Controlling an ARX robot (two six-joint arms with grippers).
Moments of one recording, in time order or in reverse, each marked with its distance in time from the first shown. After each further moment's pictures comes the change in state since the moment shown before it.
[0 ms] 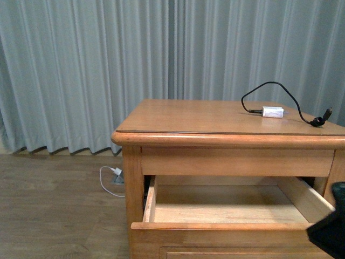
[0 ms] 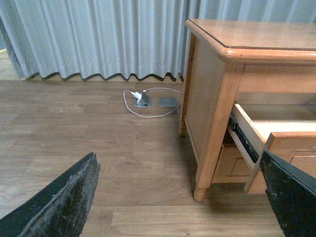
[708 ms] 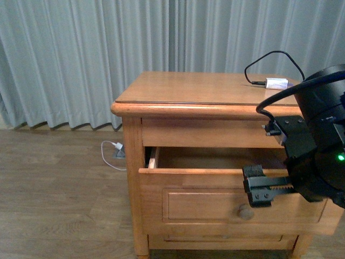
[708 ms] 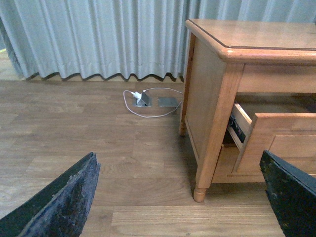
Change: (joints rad) left arm 0.000 0.000 0.000 0.000 0.000 0.000; right arm -0.061 0.663 0.301 0.331 0.161 -0.023
